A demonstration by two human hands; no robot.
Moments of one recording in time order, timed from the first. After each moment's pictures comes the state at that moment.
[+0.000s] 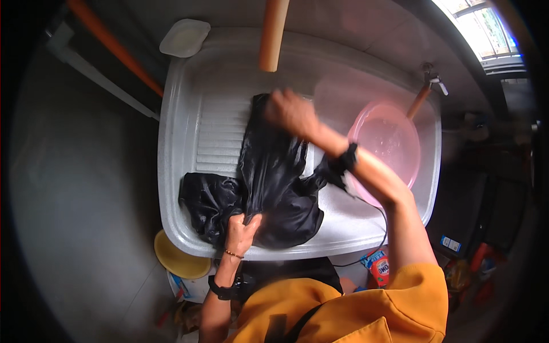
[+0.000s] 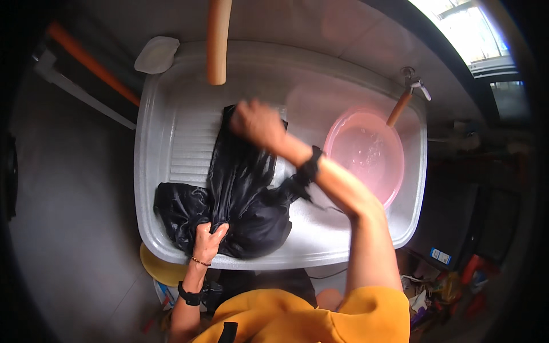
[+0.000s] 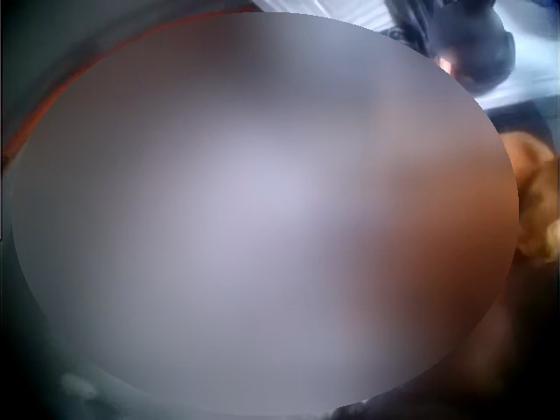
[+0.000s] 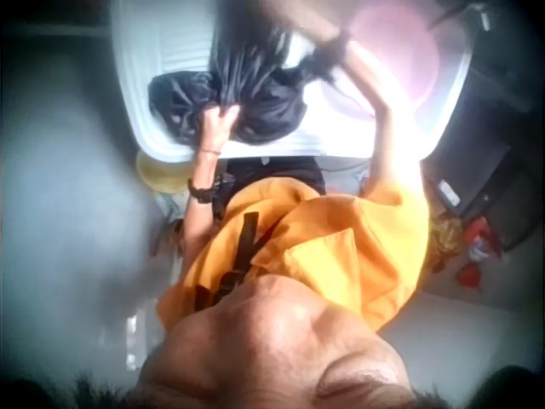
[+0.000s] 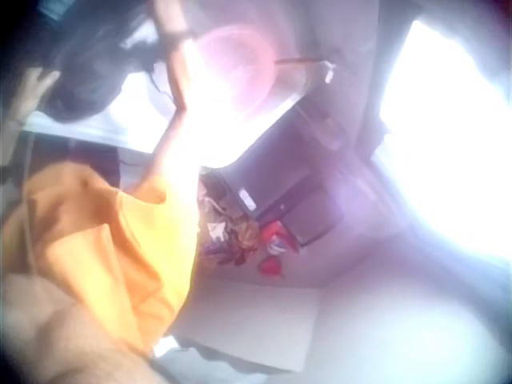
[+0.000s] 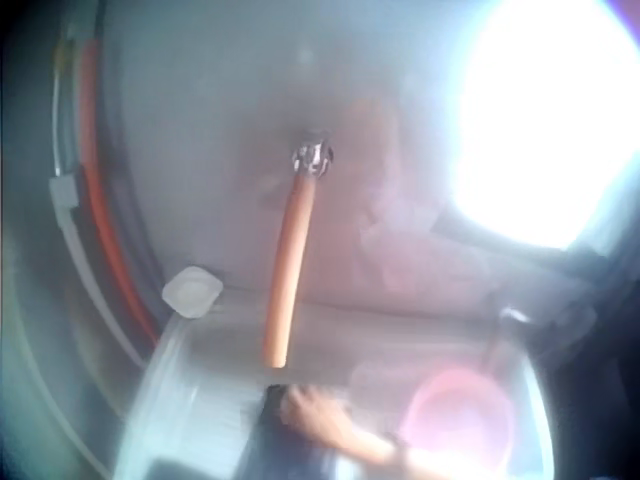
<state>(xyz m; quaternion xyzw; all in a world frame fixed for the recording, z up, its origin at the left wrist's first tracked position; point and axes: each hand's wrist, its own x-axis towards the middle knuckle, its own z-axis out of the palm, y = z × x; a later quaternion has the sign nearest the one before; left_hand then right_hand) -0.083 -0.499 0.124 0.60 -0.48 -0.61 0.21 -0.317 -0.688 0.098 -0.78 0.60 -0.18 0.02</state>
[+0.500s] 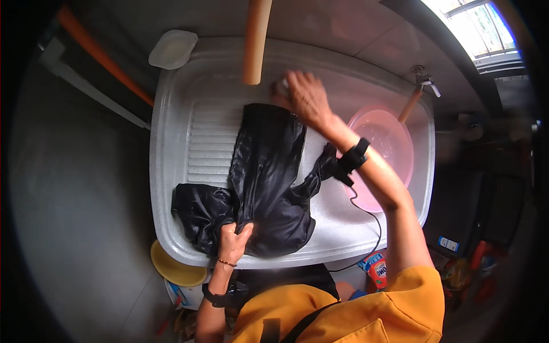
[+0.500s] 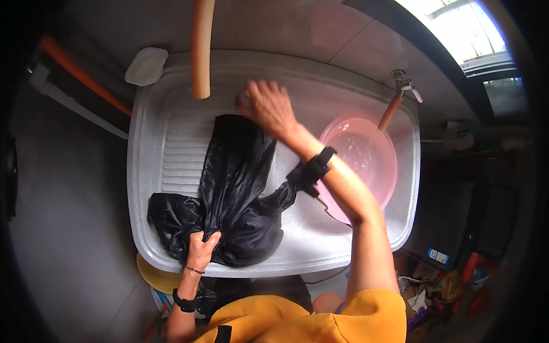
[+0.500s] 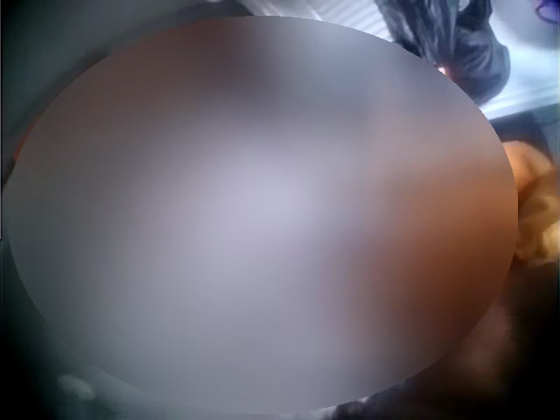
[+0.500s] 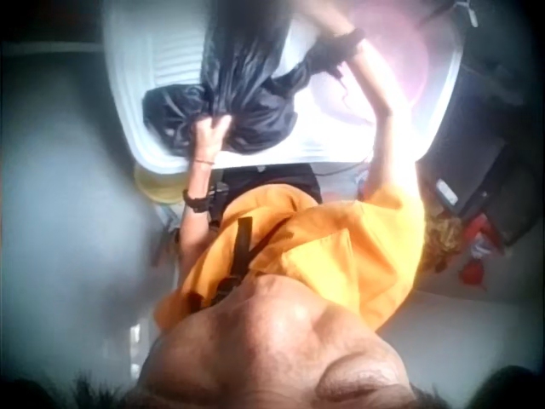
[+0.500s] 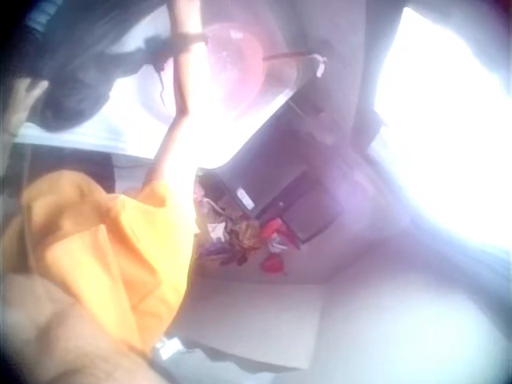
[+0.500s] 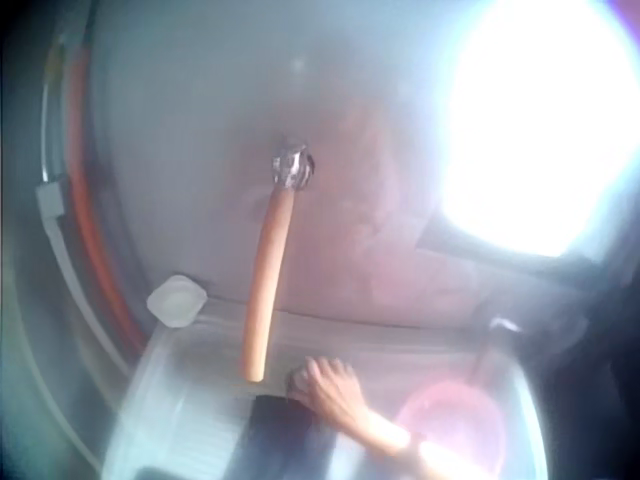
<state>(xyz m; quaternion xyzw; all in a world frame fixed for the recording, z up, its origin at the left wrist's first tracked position) -0.087 -0.502 0.127 0.60 -0.46 -0.61 0.24 -0.363 -0.724 0.129 -0.78 0.60 -0.17 -0.04</state>
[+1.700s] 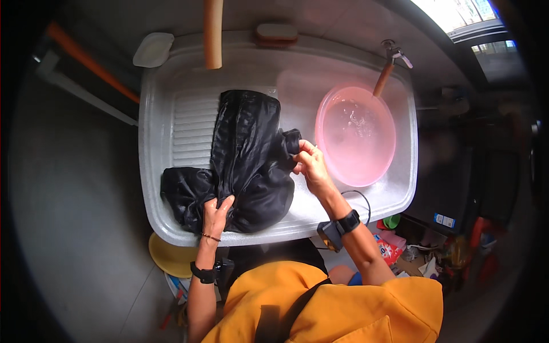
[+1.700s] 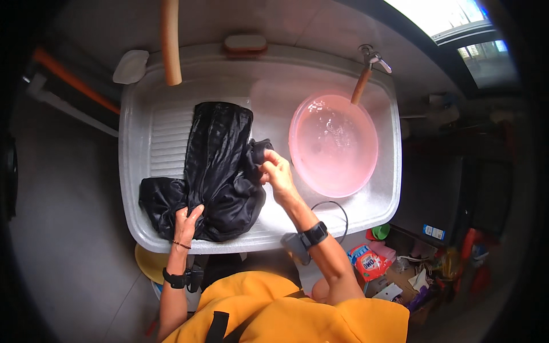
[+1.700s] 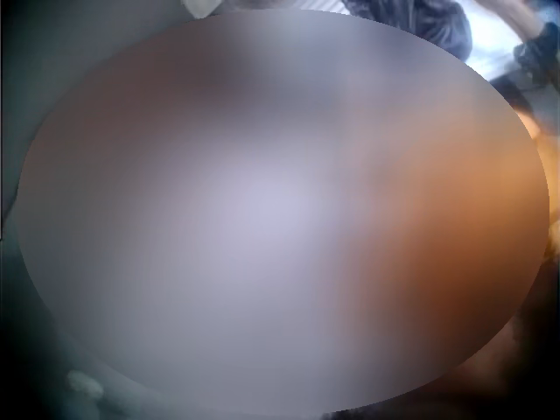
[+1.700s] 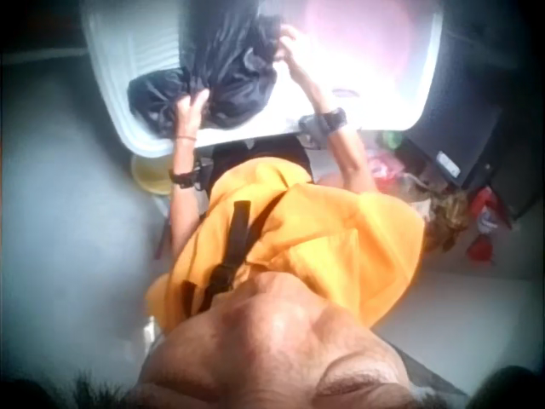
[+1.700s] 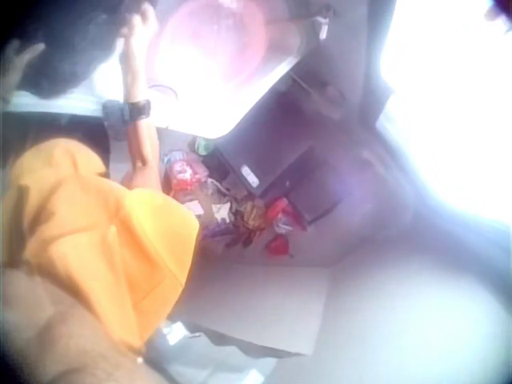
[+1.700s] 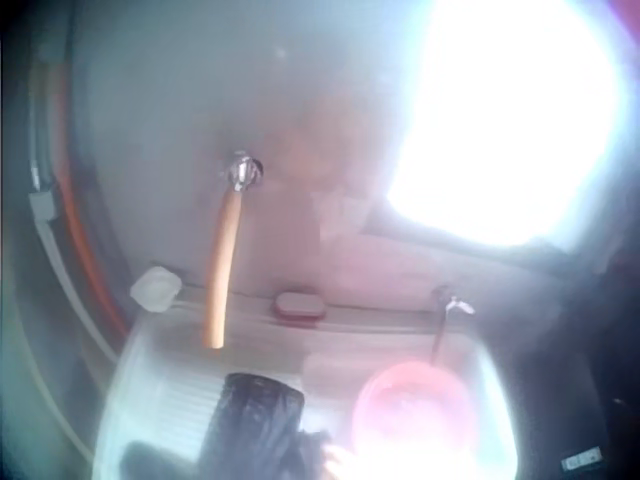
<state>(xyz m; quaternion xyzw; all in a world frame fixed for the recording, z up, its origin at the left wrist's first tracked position) -0.084 -0.504 0.122 0.61 -0.44 -0.62 0.23 -0.353 -0.520 0.147 -0.18 0.60 -0.52 0.59</state>
